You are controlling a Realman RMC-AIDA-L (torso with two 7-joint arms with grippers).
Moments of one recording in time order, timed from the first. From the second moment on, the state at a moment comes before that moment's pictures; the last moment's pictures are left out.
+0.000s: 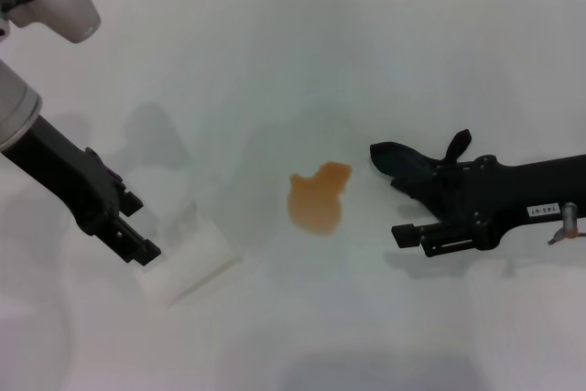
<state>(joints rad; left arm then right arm) -0.85 -1.99 0.97 0.89 2.65 1.84 -1.98 0.33 2.01 -1.27 -1.10 -1.79 -1.49 1.78</state>
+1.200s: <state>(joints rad) -0.88 -2.04 0.98 0.87 2.68 1.83 -1.99 0.32 2.01 -1.26 -1.08 -1.79 -1.50 1.75</state>
